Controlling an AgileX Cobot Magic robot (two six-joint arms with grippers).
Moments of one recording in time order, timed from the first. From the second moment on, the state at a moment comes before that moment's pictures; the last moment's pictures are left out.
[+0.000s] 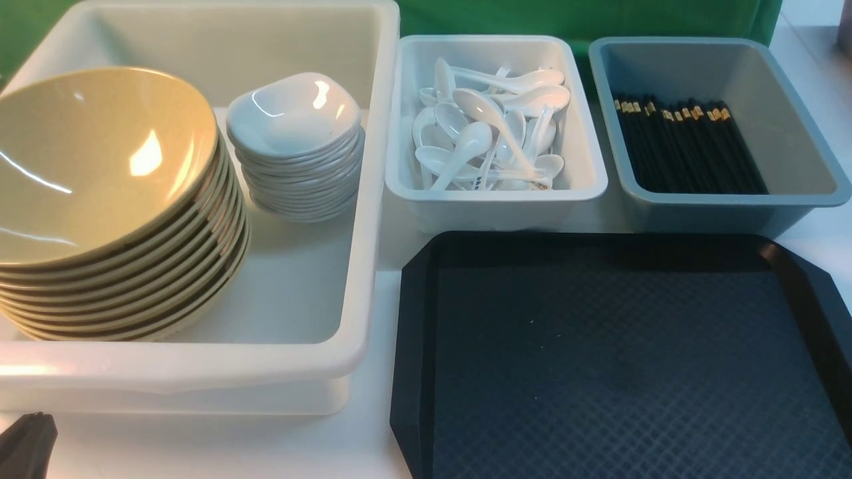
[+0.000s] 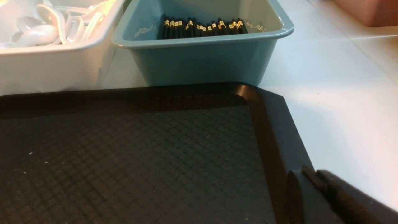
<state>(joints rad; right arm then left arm) -0.04 -0.01 0.03 -0.10 0.32 0.22 0.05 -0.01 0.03 -0.02 0.31 0.10</state>
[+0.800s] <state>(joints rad) -0.04 -0.01 0.03 -0.10 0.32 0.22 0.05 -0.01 0.03 -0.02 0.31 0.10</state>
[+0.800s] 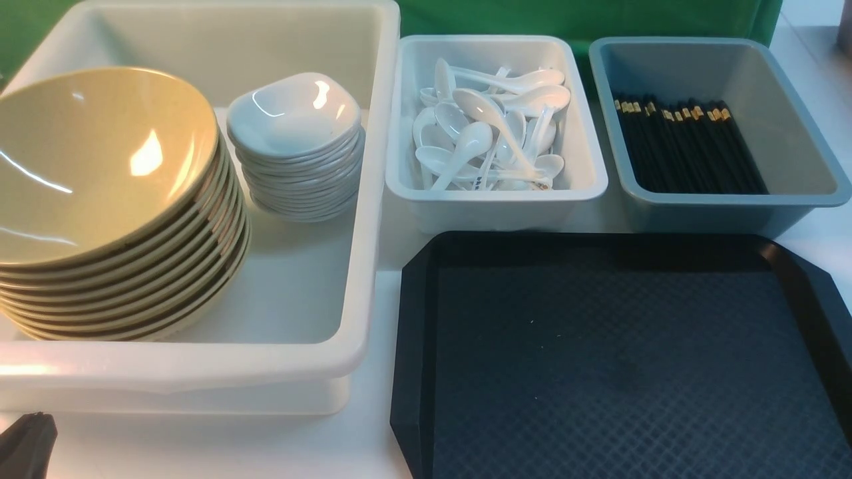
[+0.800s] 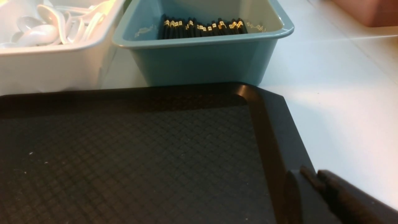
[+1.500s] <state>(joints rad) -0.04 -0.01 0.03 -0.10 0.32 0.22 0.05 -0.01 0.03 -0.02 0.31 0.10</state>
